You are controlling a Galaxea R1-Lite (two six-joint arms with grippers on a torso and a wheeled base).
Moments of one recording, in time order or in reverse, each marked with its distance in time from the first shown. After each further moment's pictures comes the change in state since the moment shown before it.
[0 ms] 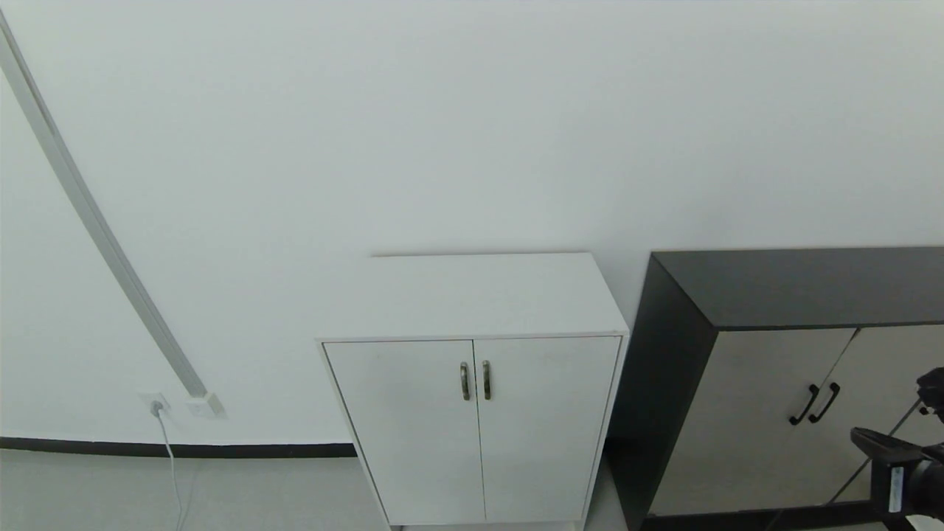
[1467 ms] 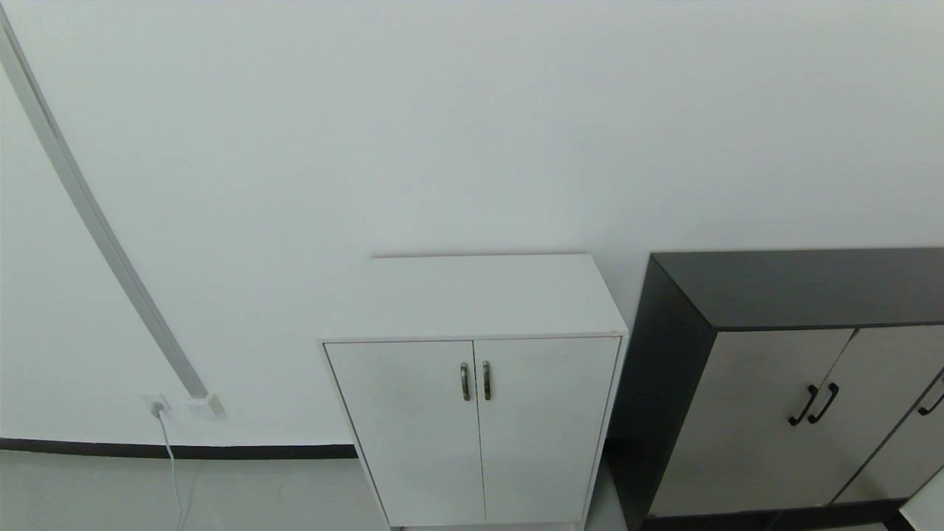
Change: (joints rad) left arm 0.000 0.000 0.000 0.000 0.000 0.000; right arm 0.019 -0.676 0.107 0.739 0.199 0.047
